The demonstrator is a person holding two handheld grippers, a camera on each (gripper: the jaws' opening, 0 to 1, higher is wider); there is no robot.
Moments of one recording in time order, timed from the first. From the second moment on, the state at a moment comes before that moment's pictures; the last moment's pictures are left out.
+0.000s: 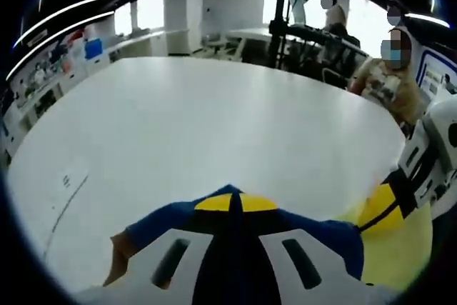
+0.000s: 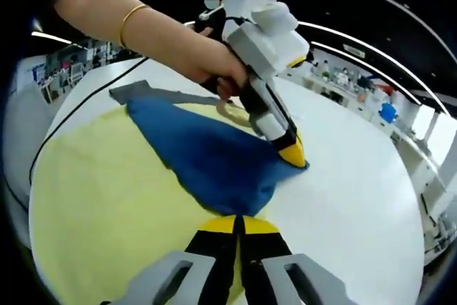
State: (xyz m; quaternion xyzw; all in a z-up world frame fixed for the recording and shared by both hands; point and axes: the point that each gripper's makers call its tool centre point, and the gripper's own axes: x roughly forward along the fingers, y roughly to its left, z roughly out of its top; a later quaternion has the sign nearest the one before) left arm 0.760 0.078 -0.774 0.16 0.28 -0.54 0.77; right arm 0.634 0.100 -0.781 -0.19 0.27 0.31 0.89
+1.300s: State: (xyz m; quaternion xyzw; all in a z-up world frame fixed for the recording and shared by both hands) left arm 0.779 0.078 -0.757 0.07 0.29 -0.50 0.82; right arm 0.642 0.076 -0.776 -0.16 0.28 0.23 0.92
